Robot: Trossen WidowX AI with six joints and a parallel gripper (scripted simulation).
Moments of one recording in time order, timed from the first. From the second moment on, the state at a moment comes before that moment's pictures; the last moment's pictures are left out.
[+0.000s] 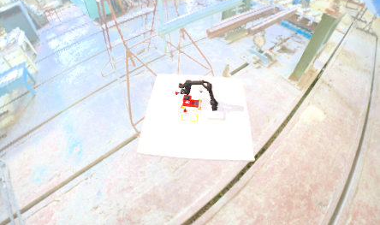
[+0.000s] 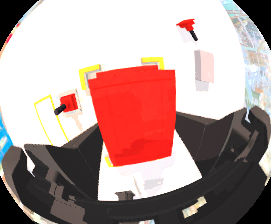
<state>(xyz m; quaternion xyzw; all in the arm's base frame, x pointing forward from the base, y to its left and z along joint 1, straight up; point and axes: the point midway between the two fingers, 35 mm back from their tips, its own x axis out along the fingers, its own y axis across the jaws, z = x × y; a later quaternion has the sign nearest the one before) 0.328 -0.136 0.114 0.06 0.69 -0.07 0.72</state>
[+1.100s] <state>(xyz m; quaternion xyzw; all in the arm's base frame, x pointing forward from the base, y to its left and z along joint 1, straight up) 0.328 -0.138 0.066 0.06 0.69 -0.07 0.72</state>
